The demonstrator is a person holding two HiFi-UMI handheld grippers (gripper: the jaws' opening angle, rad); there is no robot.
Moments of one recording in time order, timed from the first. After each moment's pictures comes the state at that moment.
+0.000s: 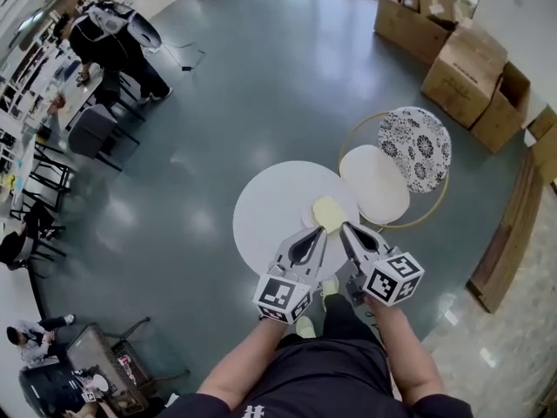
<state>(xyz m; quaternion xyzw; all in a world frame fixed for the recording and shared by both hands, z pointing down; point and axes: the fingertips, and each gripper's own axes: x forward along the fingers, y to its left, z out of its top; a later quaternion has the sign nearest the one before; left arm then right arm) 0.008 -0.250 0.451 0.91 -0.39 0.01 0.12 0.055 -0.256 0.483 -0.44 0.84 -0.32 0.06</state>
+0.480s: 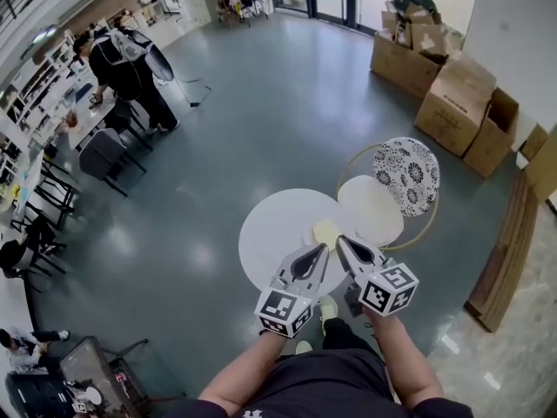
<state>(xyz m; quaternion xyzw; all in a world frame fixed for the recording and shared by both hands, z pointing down) 0.005 -0.205 0.394 0.92 -0.37 0.00 0.09 0.039 -0.223 0.418 -0.44 0.86 -0.24 0.05</state>
